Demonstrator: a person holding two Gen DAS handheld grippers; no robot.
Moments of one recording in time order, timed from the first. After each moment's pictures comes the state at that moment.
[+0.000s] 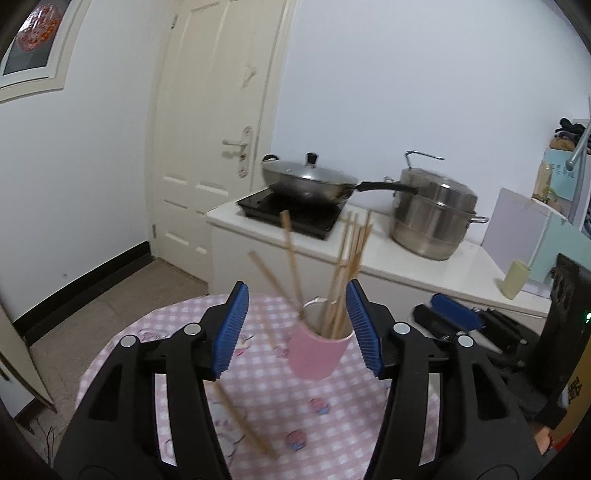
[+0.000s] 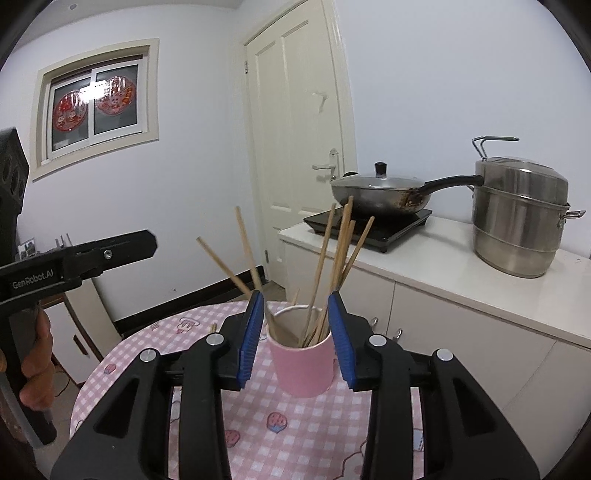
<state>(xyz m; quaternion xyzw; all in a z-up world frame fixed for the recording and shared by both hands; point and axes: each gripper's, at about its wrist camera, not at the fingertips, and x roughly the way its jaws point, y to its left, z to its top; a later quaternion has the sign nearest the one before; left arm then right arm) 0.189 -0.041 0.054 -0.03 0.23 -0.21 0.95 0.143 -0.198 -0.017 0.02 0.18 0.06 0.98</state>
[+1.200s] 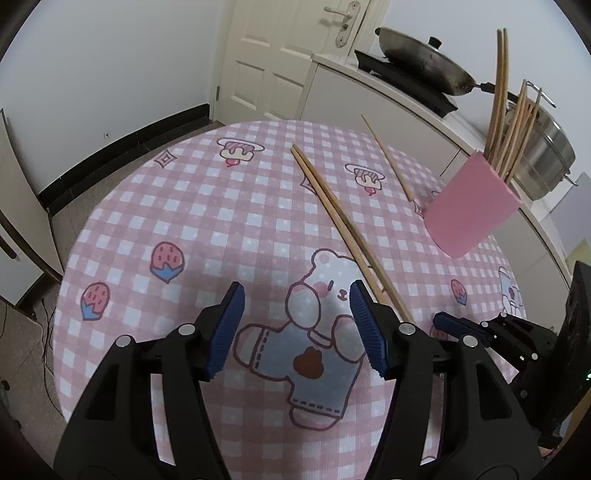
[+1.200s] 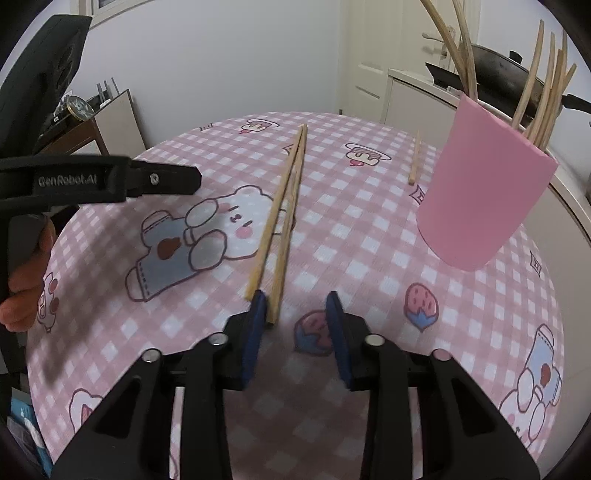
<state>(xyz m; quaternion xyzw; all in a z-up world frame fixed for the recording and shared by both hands) 0.233 0.050 -0.120 -0.08 0.46 -0.10 0.88 0.198 -0.090 -0.174 -0.10 0.42 0.18 0.88</state>
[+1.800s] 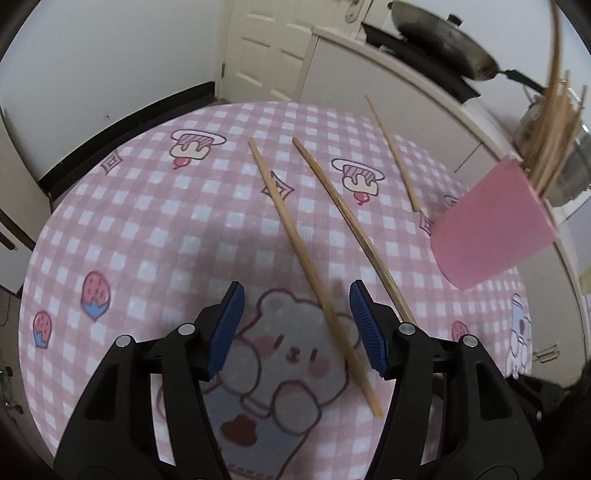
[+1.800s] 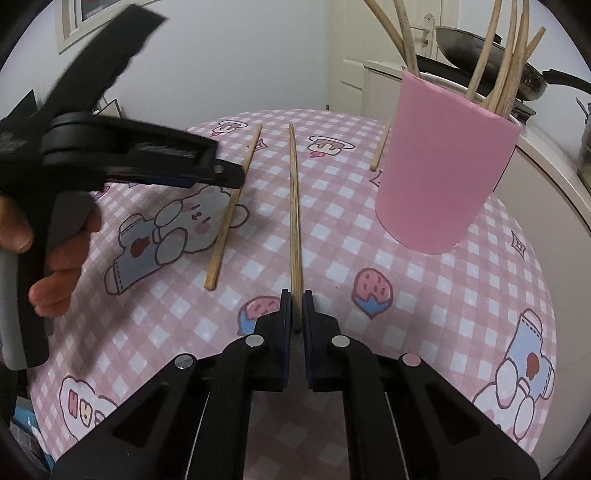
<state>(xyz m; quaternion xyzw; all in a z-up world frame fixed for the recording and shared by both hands) 0.293 -0.003 -0.139 -0.08 0.51 -0.07 0.85 0.195 -0.127 -0.171 -0.08 0.43 0.17 0.88</state>
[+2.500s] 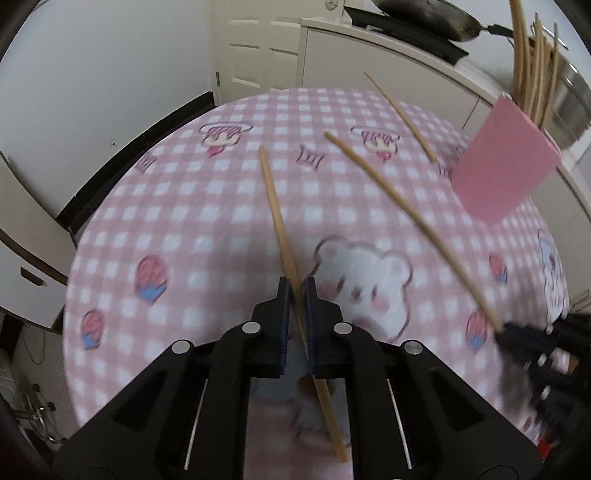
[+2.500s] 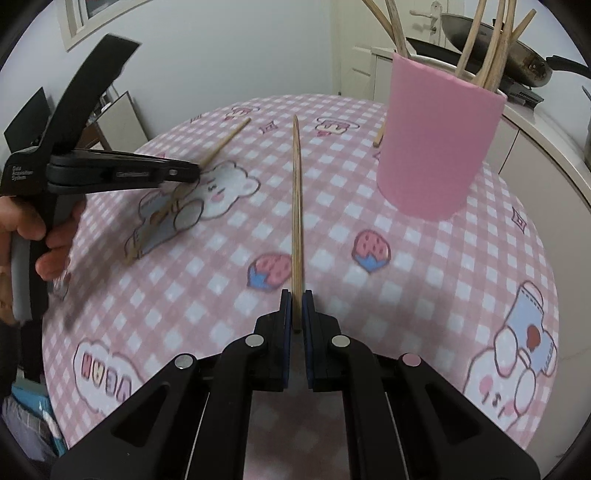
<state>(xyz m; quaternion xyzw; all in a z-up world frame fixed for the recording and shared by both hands) 0.252 0.025 -0.137 0.02 0.51 -0.08 0.86 0.172 -0.137 -0.167 -0.07 0.46 0.19 0.86</state>
